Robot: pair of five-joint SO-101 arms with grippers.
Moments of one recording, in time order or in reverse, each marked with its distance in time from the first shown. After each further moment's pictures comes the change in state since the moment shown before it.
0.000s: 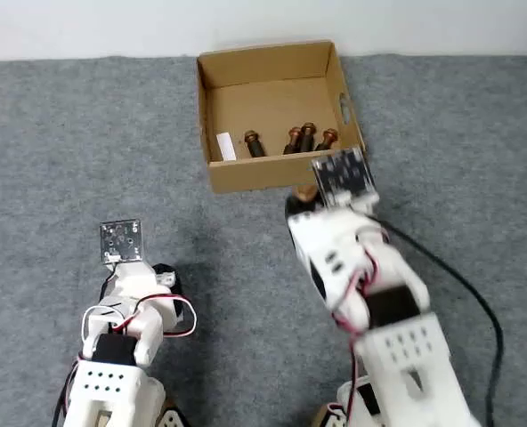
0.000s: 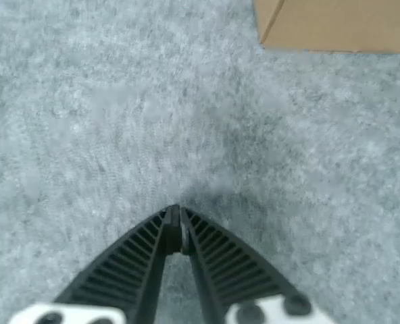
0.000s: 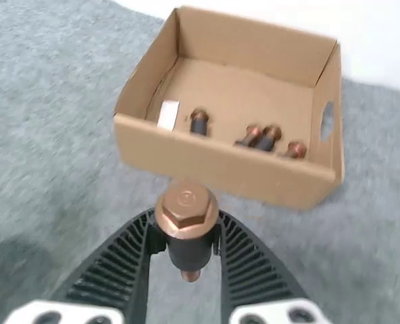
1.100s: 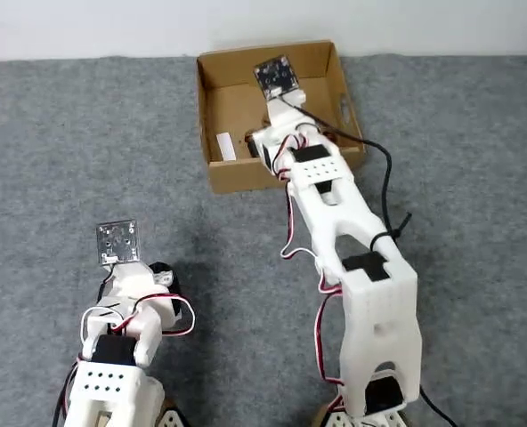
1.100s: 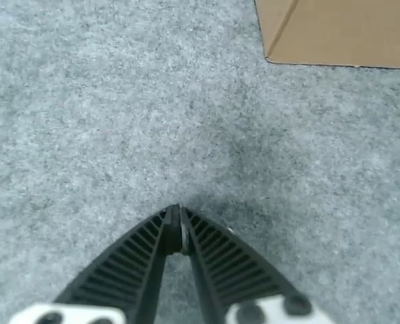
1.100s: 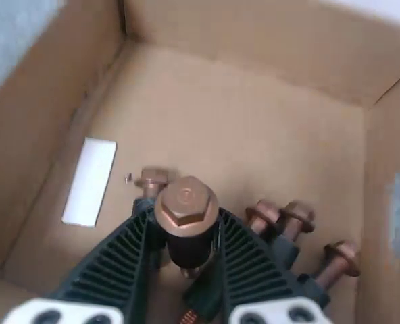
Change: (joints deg) left arm -1.1 0.0 0.9 -1.9 0.0; right arm 2.2 88.8 -64.7 -14.3 3.4
